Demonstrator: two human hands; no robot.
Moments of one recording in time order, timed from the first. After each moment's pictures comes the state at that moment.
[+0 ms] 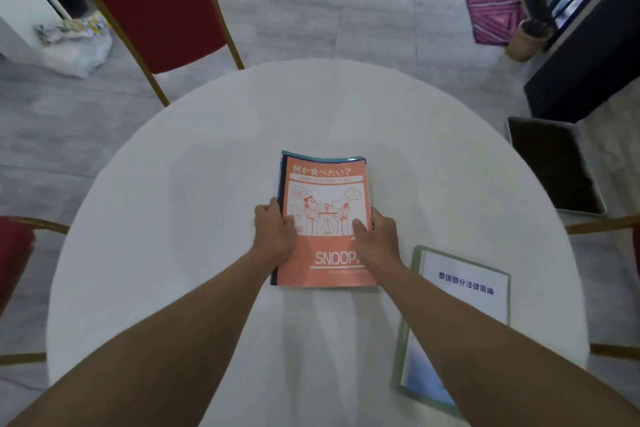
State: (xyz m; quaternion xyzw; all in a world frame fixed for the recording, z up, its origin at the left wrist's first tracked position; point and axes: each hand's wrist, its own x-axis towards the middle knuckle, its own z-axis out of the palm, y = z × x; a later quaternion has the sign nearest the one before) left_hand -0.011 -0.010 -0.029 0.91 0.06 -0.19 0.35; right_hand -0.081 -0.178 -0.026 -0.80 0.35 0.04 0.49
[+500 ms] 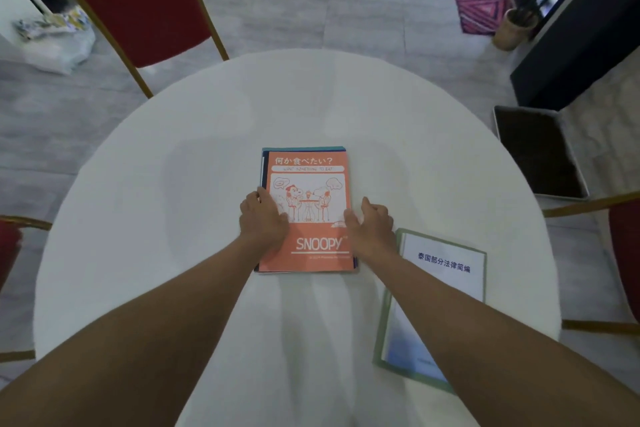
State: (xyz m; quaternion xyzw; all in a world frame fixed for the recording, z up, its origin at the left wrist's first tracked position) left_hand -0.020 -0.020 -0.028 0.96 0.02 -0.19 0.19; right_hand -0.102 -0.194 -0.018 -0.87 0.33 0.10 0.36
